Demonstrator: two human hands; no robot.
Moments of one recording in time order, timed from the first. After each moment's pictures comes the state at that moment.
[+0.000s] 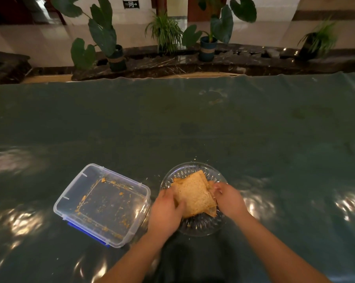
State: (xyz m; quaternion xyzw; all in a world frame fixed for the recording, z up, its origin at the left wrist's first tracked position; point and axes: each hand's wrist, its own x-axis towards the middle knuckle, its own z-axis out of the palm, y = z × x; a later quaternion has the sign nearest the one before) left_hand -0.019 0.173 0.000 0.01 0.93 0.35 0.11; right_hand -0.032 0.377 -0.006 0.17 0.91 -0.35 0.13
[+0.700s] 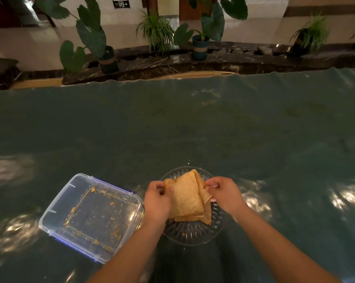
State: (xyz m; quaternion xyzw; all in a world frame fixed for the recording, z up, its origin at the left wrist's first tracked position) left_hand -0.066 0.194 -0.003 -0.24 0.79 0.57 0.08; right_hand -0.060 0.394 0.005 0.18 0.84 -0.49 0.13
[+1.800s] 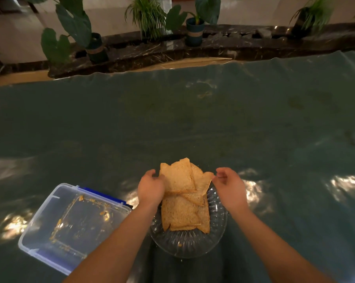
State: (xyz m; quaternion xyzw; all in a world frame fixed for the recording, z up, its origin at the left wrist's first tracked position) left_hand -0.139 0.202 -0.017 -0.25 0.83 0.48 0.14; right_hand -0.087 0.413 -0.025 0.25 0.86 -0.44 -0.01
